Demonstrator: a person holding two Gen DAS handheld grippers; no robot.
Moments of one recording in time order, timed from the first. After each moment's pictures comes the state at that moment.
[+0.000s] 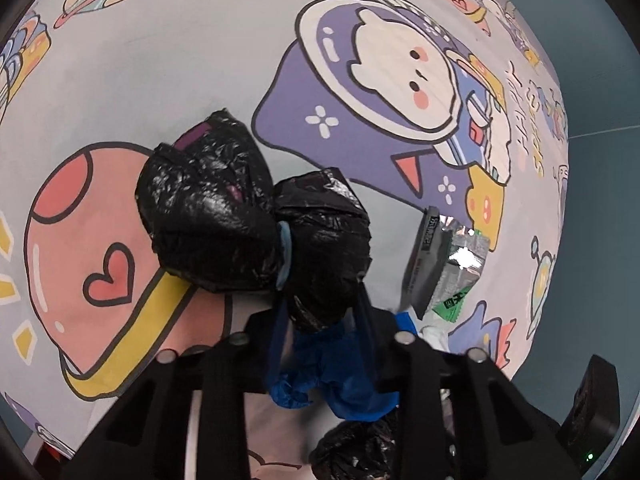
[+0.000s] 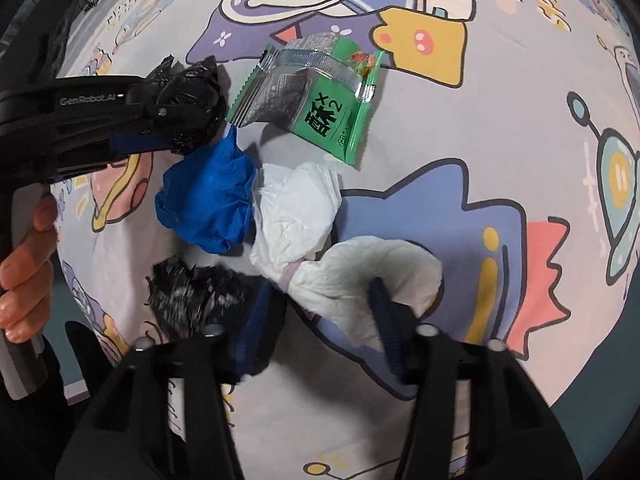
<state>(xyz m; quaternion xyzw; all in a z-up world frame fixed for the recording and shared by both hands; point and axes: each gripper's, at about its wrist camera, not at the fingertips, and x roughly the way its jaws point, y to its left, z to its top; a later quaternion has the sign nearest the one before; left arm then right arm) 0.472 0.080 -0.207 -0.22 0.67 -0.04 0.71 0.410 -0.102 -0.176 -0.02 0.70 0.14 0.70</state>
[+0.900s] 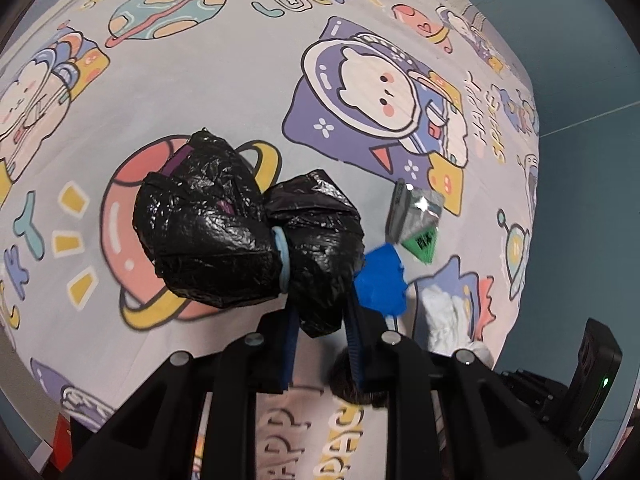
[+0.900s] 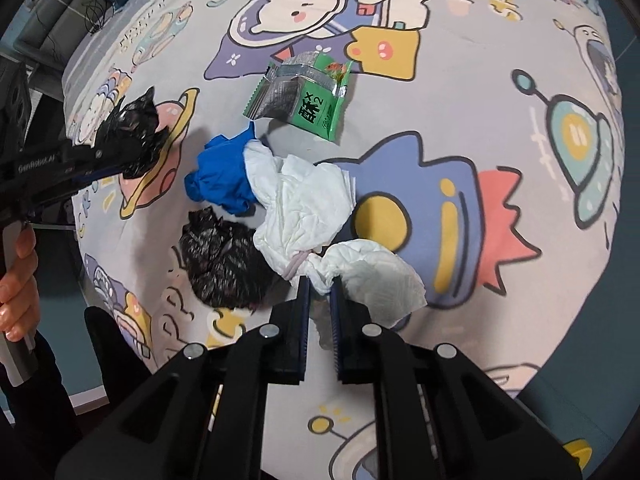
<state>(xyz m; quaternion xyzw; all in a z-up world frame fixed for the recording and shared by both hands) 0.405 0.107 -0.137 -0.21 0.63 -0.06 0.74 0.360 -0.140 -0.120 0.02 0.68 0.14 0.72</state>
